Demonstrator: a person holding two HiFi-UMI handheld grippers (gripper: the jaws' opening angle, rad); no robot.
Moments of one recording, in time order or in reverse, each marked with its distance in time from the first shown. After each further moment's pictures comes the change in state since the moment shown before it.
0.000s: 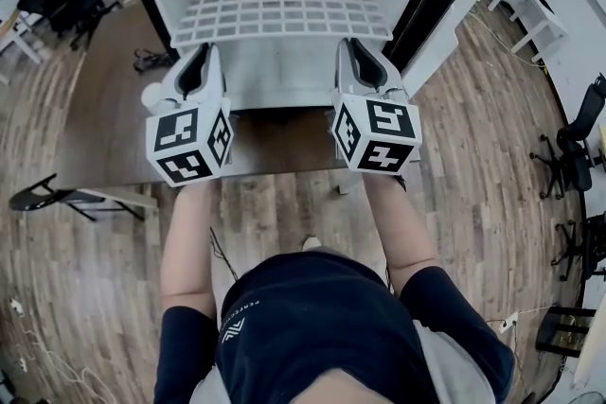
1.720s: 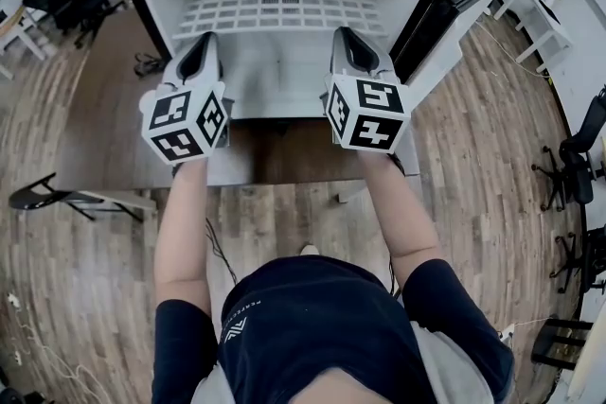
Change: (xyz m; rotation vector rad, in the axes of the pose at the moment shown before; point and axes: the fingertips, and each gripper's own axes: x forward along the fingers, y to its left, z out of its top) left arm 0.047 0.015 0.000 -0.058 -0.055 -0.011; right arm 0.054 -0.015 0.000 -0.029 0.009 0.023
